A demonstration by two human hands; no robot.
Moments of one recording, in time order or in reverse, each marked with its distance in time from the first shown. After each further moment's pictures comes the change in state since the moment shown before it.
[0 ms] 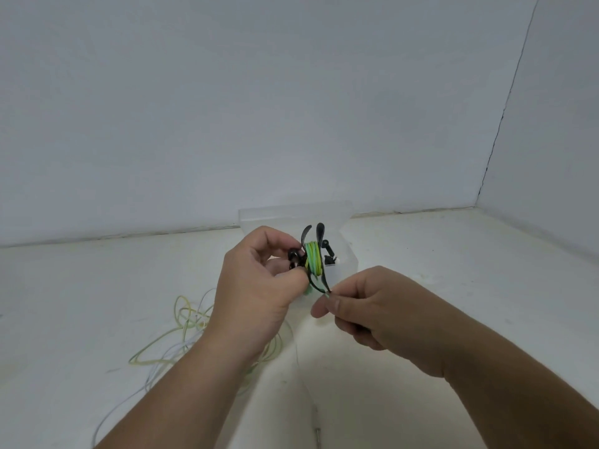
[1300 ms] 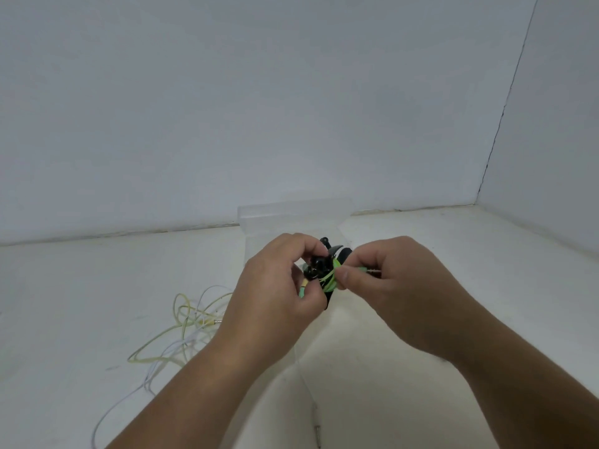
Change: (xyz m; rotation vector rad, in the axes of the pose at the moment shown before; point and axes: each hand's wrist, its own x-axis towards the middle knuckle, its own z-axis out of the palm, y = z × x) left_hand -0.006 -0.006 0.002 0.496 -0.153 0.226; right_hand -0.006 -0.010 -0.010 -0.317 0.294 -0.304
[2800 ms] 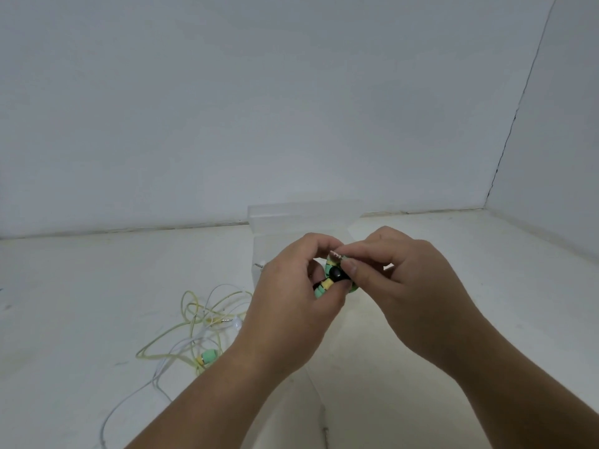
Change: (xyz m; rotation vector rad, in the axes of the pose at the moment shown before) left_hand -0.004 0.005 0.006 -0.168 0.002 -0.030; right_hand 0.005 0.011 0.015 0.063 0.223 -0.182
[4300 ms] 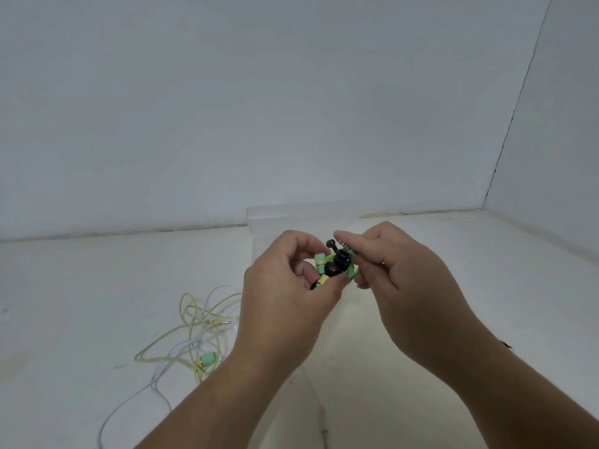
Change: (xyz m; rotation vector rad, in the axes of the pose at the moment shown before) left_hand 0.001 0.000 0.004 -0.139 0.182 -0.104; right_hand -0.002 0.002 0.006 -0.135 0.044 -0.026
